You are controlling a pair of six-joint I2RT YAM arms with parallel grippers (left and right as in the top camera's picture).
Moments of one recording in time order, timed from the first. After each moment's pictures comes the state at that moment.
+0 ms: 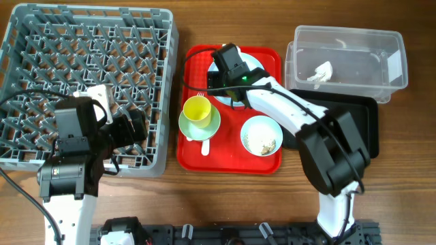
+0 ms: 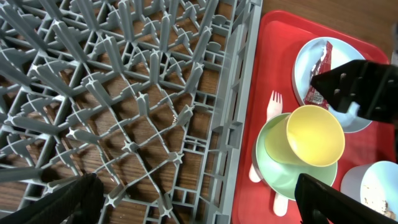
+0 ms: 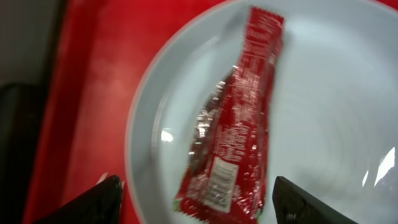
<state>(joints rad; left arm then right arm) 0.07 0.94 0.93 -0.86 0.12 -0.20 0.57 2.07 1.44 -0.39 0.11 0.49</state>
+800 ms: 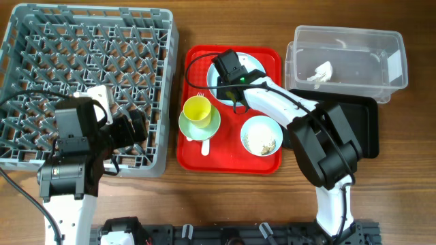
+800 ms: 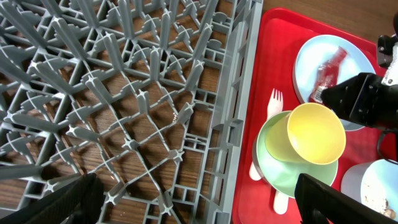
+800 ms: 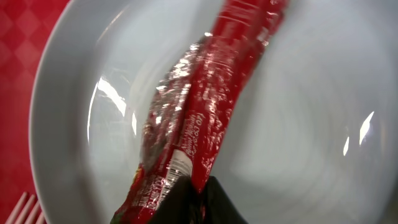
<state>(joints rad) 0.07 0.94 0.93 -0.87 0.12 -0.20 0.57 2.13 1.44 -0.44 0.17 0.56</state>
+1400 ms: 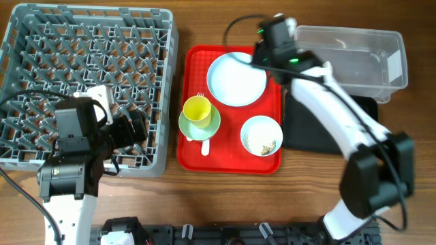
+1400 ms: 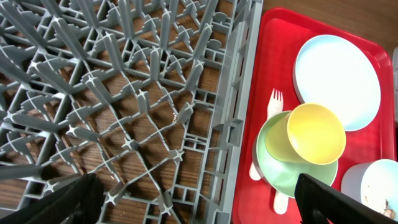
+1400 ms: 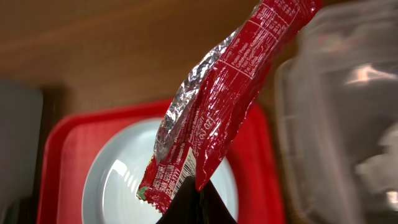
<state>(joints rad) 0.07 0.94 0.93 -0.87 0.12 -0.20 0.34 1.79 1.44 -0.50 0.21 0.51</state>
